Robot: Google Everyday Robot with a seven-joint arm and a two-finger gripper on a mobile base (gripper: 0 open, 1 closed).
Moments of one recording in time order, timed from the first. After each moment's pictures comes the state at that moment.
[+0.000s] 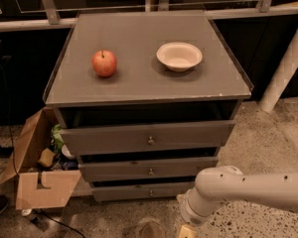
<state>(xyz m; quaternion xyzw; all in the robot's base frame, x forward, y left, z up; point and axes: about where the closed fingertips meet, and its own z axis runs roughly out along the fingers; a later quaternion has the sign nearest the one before) 0.363 -0.113 0.464 -0.59 0.78 0.17 0.08</state>
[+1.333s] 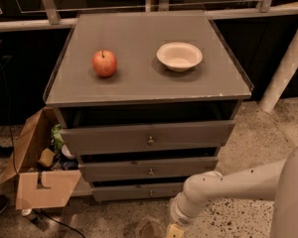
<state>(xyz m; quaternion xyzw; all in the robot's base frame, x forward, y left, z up) 0.385 -0.089 0.389 -0.57 0.80 0.17 0.07</state>
